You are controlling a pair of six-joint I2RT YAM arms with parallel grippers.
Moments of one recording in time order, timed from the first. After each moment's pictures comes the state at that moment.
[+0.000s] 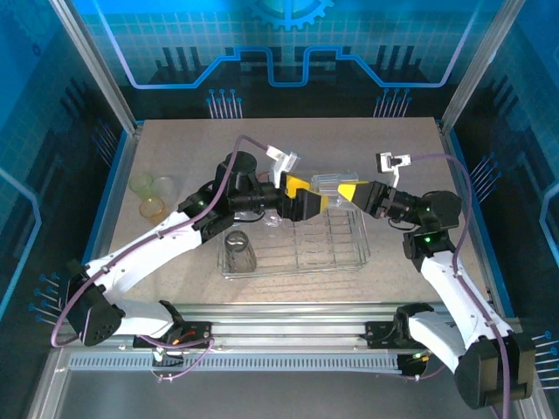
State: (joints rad) left arm -0.72 1.33 1.18 -0.09 0.52 -0.52; right arm 0.15 0.93 0.64 0.73 -1.10 1.28
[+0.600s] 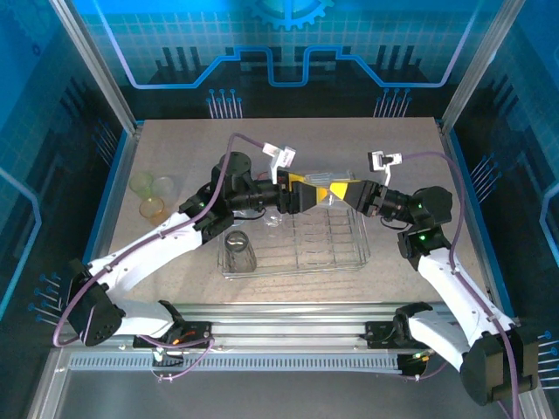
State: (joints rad) left arm -0.70 1.33 1.12 0.07 0.56 -0.64; right arm 0.22 0.96 0.66 0.68 -1.04 1.23
